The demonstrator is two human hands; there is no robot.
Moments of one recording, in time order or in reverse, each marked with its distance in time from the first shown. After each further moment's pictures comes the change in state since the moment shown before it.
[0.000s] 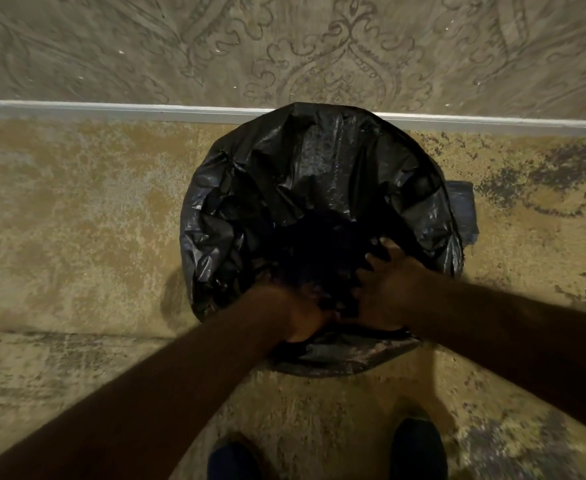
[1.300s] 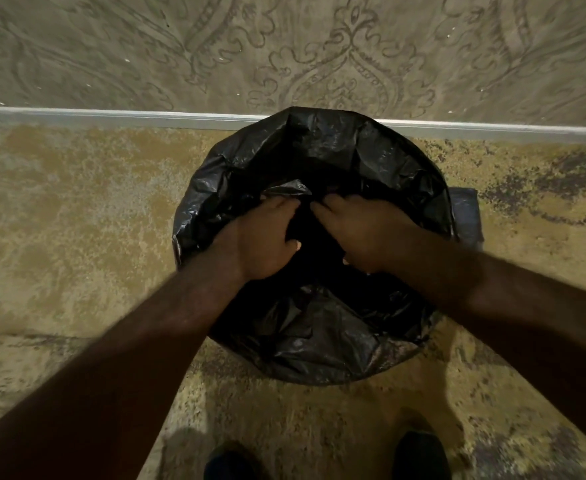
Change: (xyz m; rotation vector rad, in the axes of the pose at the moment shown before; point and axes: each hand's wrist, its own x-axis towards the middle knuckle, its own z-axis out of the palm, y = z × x) left_hand 0.020 -0.063 -0.032 -0.368 0.709 -0.037; right_hand 0.027 0.029 -0.048 0.040 0.603 0.031
